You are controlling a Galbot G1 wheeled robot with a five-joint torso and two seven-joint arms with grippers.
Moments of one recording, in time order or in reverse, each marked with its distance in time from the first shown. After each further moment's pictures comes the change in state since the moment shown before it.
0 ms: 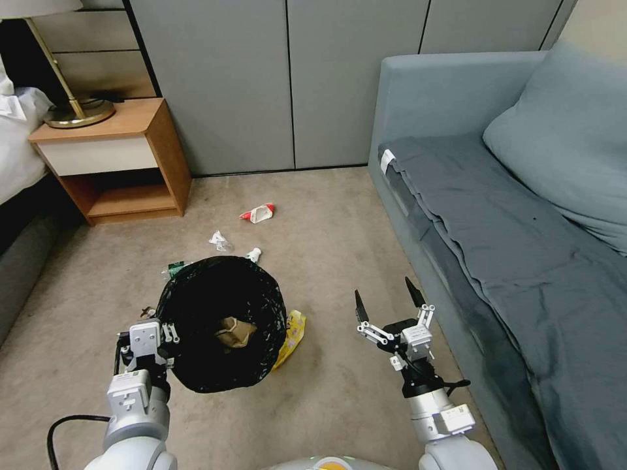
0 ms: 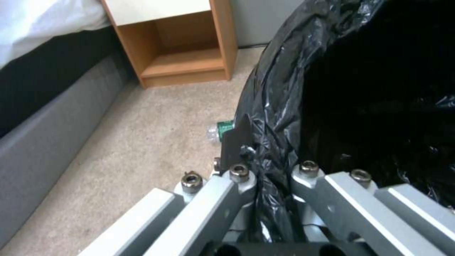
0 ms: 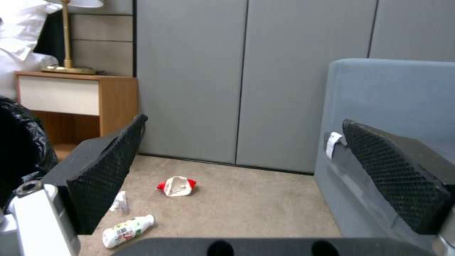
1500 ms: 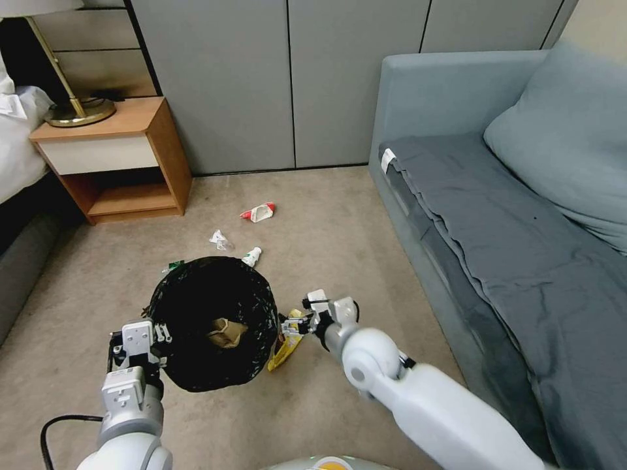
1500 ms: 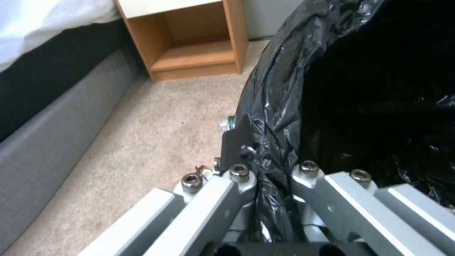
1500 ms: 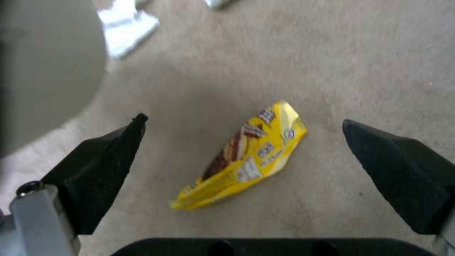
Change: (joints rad) left arm -0.027 0.002 -0.019 0.029 0.000 0.024 -0.015; right arm 0.905 -0.216 -0.742 -0.405 0.946 -1.003 0.418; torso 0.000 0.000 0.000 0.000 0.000
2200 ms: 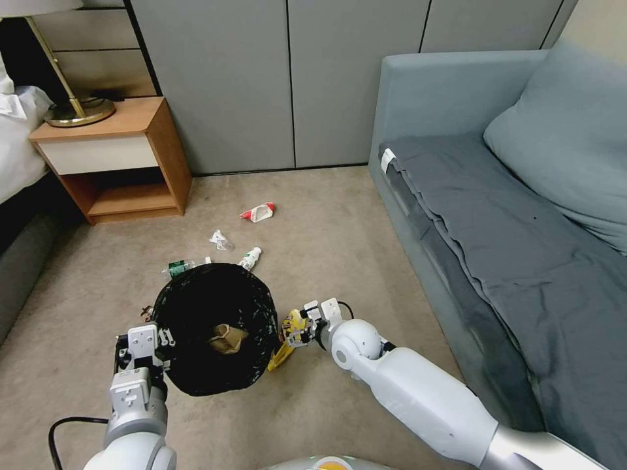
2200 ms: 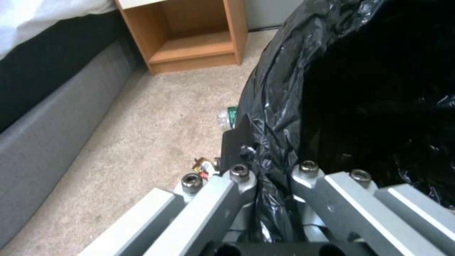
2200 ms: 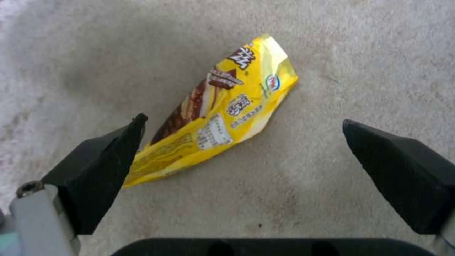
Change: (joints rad) left arm -0.007 0.001 0.008 0.028 0.010 0.004 -0.004; right arm 0.017 0.096 0.010 -0.269 -0.119 -0.014 -0.114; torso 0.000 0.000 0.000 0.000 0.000
